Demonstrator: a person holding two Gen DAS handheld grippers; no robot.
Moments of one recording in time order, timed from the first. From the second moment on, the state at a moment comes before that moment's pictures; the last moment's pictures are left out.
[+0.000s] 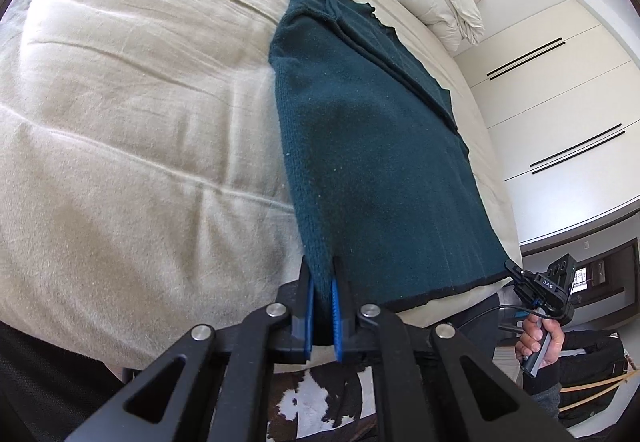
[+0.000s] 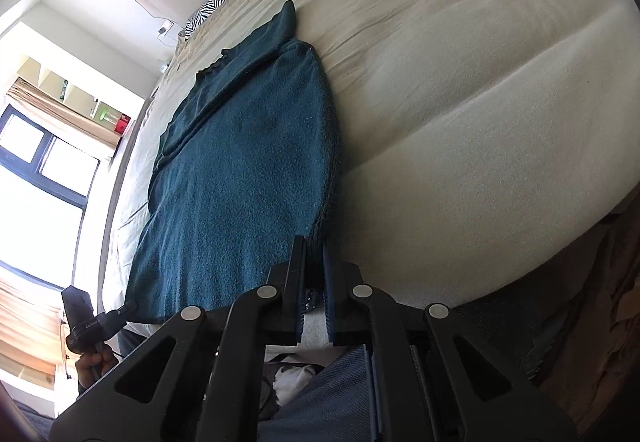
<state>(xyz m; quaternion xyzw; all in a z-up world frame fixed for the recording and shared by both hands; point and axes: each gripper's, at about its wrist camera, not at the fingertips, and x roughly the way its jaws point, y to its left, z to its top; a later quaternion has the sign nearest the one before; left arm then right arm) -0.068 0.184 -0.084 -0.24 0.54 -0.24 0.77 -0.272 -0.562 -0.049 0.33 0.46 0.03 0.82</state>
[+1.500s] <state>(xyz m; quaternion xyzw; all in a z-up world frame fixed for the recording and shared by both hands) 0.077 0.196 0.010 -0.31 0.38 -0.25 0.83 -0.070 -0.542 0.040 0.31 0.33 0.04 0.89</state>
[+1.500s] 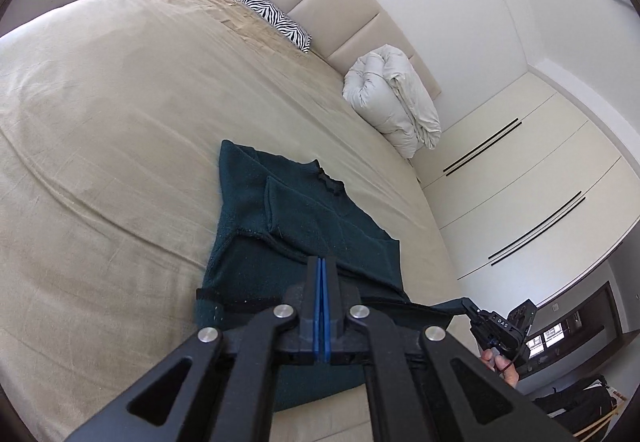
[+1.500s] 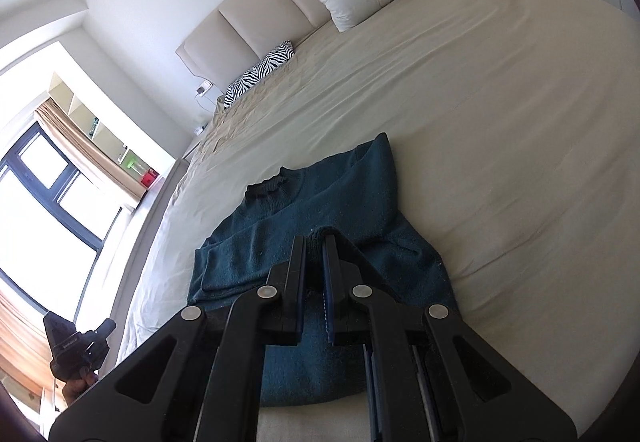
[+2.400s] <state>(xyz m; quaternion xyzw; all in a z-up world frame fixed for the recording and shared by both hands) 0.076 0.142 -0.070 -0.06 0.45 -0.18 0.88 -0.151 -0.546 0.000 0.33 0.35 0.03 0.88</state>
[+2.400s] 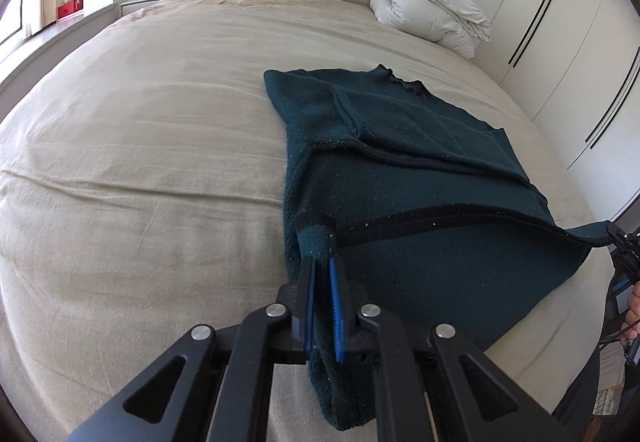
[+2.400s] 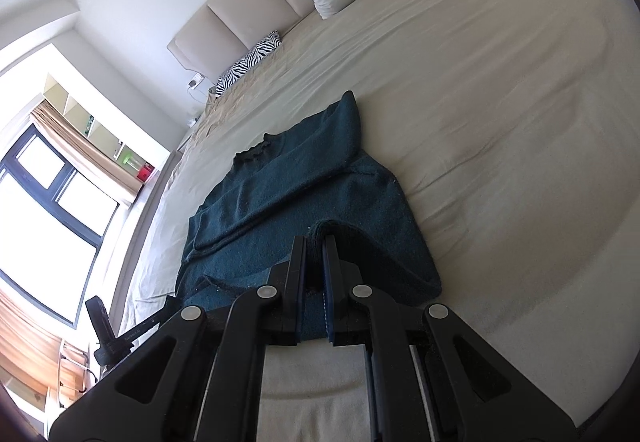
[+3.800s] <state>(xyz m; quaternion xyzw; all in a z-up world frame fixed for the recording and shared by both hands) 0.215 0.110 0.009 0.00 0.30 -0.12 0.95 0.100 -0.568 0.016 0.25 0.35 -0.02 0.90</state>
